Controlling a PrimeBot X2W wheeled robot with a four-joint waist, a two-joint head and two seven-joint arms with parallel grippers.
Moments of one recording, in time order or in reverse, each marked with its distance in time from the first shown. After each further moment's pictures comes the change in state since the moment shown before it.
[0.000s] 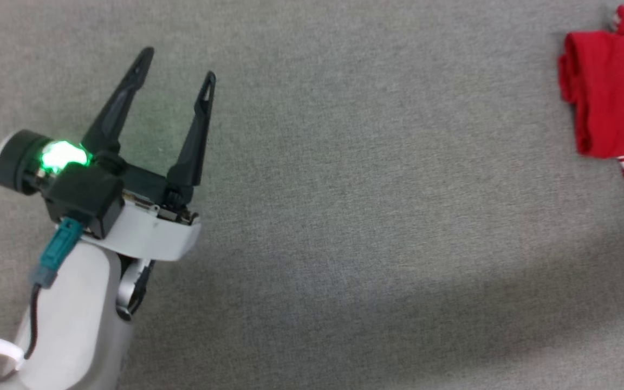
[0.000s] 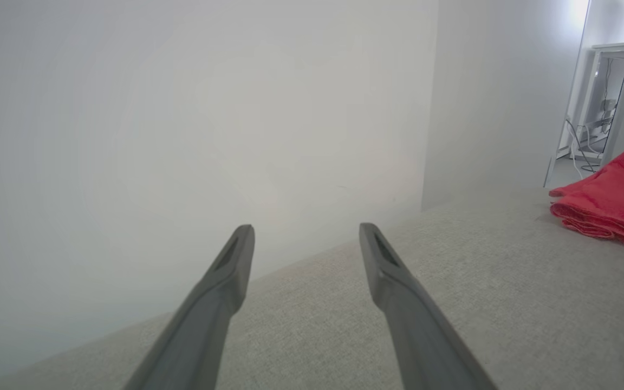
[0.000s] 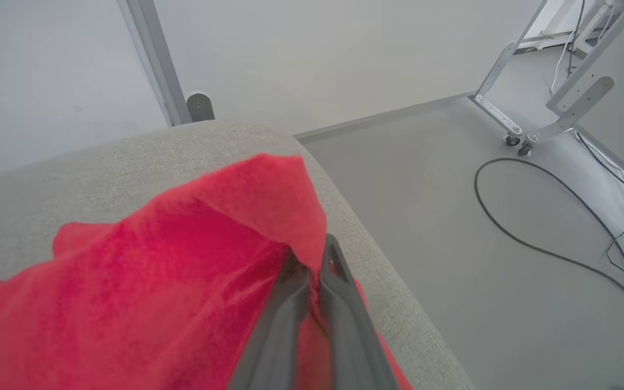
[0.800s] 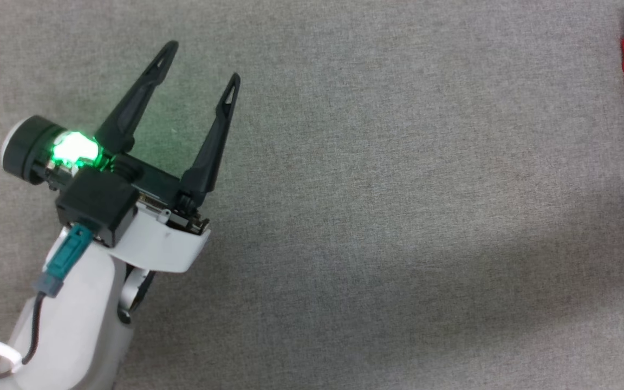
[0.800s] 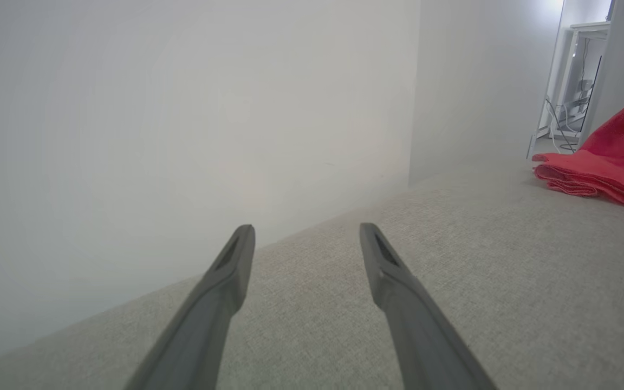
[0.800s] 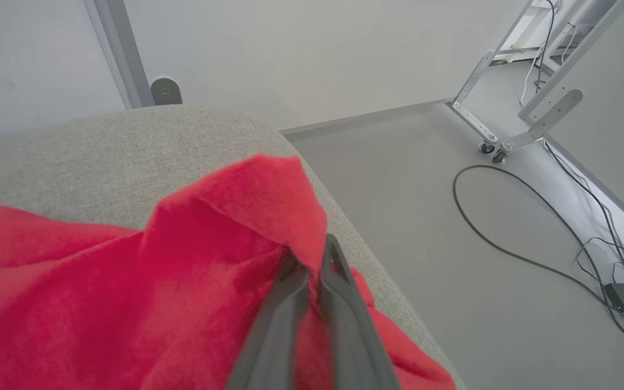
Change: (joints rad) left arm -0.028 0.067 -0.084 -0.062 -0.030 -0.002 0.005; right arm -0.210 -0.037 0.042 0.372 -0.100 0.000 -0.254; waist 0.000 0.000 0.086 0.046
